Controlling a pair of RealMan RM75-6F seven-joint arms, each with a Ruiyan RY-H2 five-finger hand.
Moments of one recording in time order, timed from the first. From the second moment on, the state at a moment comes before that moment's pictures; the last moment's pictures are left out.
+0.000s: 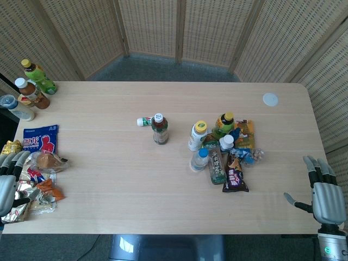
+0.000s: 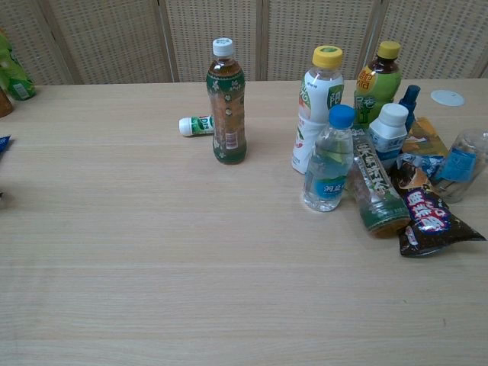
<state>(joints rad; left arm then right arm) -0.08 -1.04 -0.02 -1.79 1.42 1.47 0.14 0.02 -1.17 0.10 -1.72 -1.46 1.55 -0.11</state>
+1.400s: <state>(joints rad) -0.69 -1.40 -0.32 -1.52 0.96 0.74 -0.22 -0.06 -1.12 0.08 -1.75 -1.44 1.63 -0.08</state>
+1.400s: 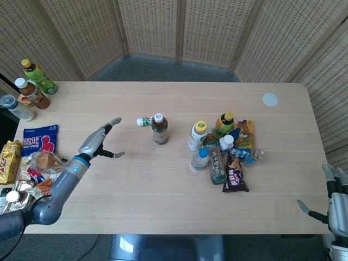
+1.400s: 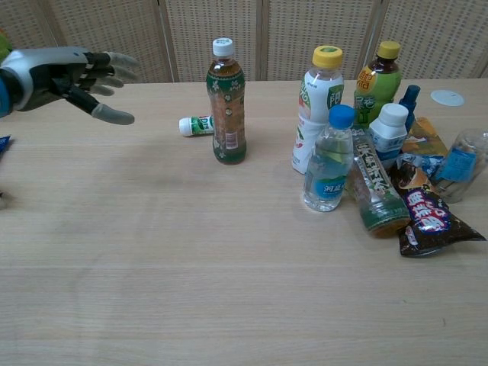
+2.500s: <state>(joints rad) -0.98 -1.98 -0.50 -0.81 1.03 0.62 -0.63 -0.15 -1.06 0.08 -1.80 -1.40 1.71 -0.08</state>
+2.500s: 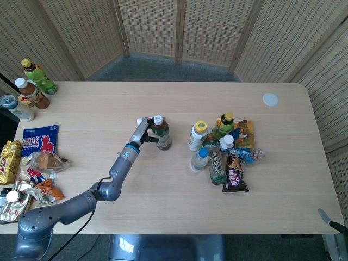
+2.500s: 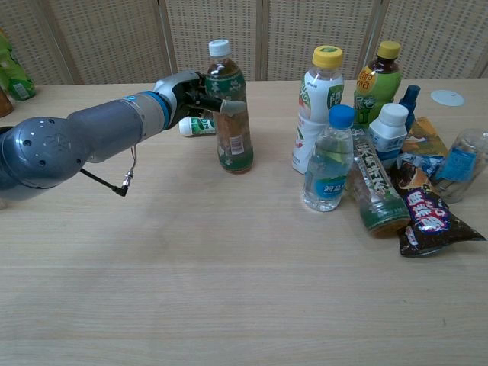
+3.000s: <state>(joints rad) -0.83 -1.72 -0.51 -1.21 1.13 0.79 -0.68 -0.12 -1.09 0.09 -1.78 -1.42 1.66 -0.06</state>
